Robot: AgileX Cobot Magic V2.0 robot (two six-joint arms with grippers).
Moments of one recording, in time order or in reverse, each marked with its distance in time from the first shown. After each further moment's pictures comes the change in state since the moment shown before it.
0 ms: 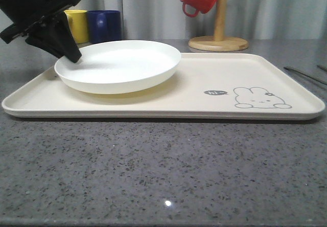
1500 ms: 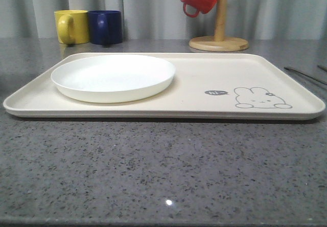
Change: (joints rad) left arm 0.105 -0.647 0.447 0.129 -0.459 -0.026; right arm 0.000 0.000 0.000 0.000 0.000 0.000
